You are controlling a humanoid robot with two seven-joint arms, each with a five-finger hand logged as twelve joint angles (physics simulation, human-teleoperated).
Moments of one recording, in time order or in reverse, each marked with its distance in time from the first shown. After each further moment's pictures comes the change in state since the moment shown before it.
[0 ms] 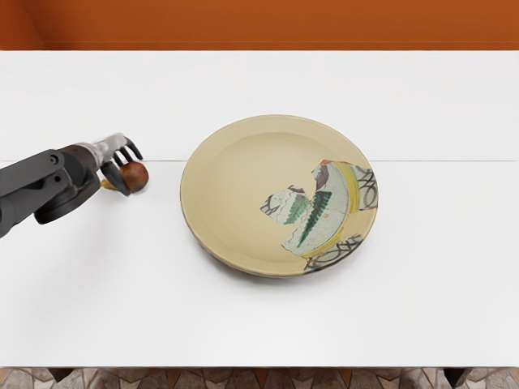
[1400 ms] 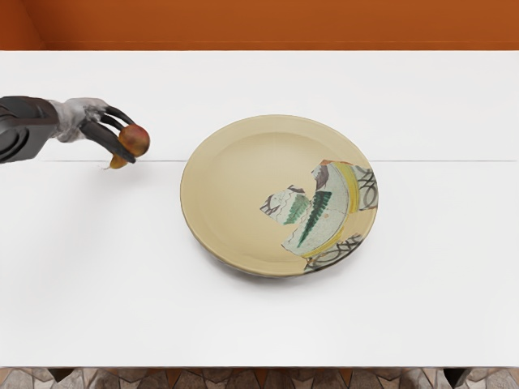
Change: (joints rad) left arm -0.152 0.134 -0.076 0.038 -0.614 -0.147 0.001; right arm 0.000 0.000 0.000 0.000 0.000 0.000 0.000
